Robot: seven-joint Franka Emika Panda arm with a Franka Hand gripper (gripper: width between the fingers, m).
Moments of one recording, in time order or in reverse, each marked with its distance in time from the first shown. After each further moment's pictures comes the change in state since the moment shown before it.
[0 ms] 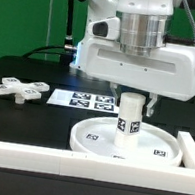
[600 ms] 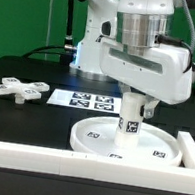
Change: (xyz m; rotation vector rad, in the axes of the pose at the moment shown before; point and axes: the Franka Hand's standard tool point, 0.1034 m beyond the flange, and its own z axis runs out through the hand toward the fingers) arm -0.003 -0.003 0.000 0.005 -0.005 0.305
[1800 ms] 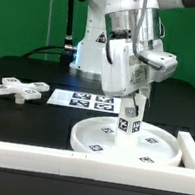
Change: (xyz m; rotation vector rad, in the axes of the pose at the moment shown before) arm 0.001 -0.005 -0.001 0.173 -0.115 0.892
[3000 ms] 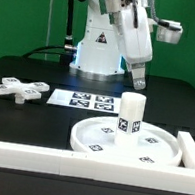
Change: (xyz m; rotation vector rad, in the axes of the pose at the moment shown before) arm 0.004 0.001 -0.051 -0.036 -0.046 -0.550
